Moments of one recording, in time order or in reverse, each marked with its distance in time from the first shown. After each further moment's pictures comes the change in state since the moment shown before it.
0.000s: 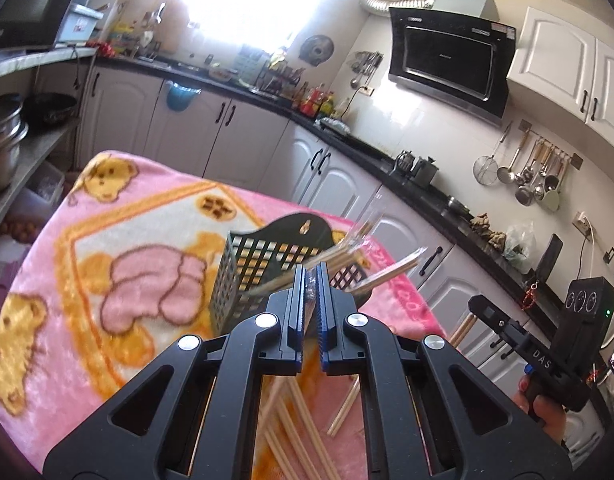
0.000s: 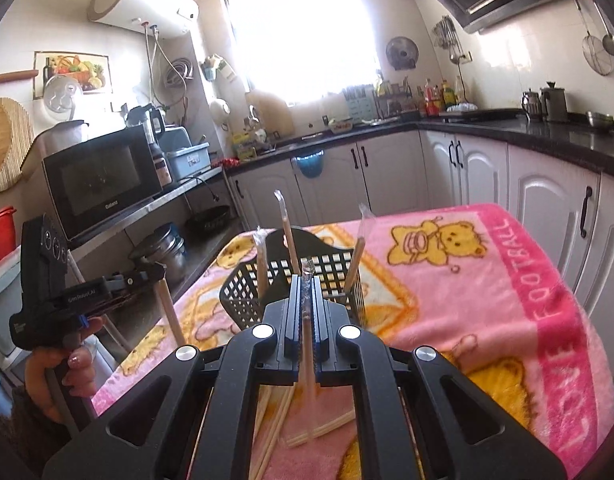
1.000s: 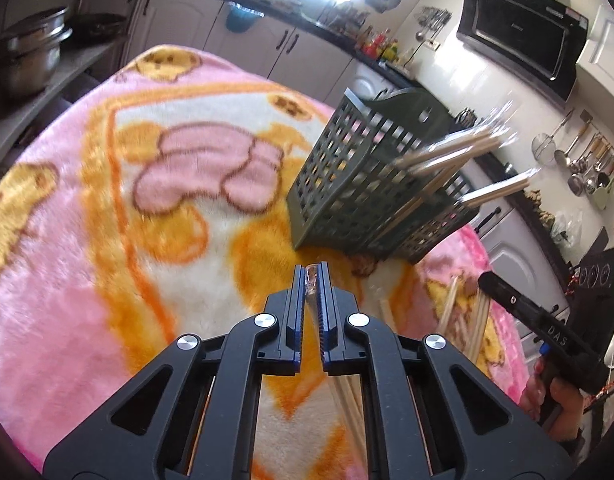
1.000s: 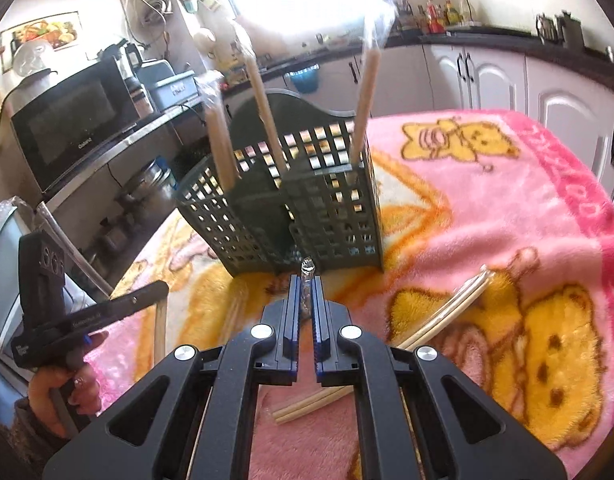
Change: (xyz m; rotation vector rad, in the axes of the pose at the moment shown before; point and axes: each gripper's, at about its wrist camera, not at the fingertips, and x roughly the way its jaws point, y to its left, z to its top) left arm 0.041 0.075 -0.082 -0.156 0.202 0.138; right arm 0.090 -0.011 -0.063 0.053 0.283 0.009
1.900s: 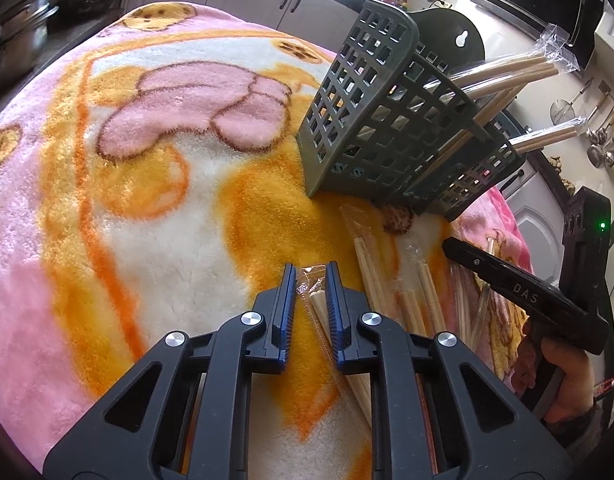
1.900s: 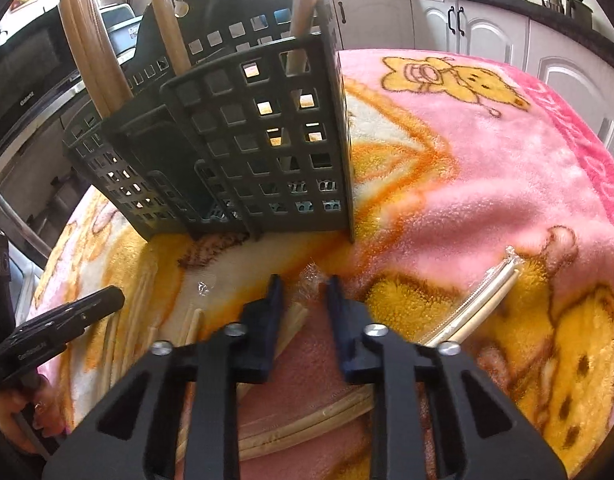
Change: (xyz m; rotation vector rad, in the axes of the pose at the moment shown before) left arm 0.065 0.006 -0.022 0.022 0.152 0.048; right arm 0.093 -0.030 -0.011 0.000 0.225 -0.120
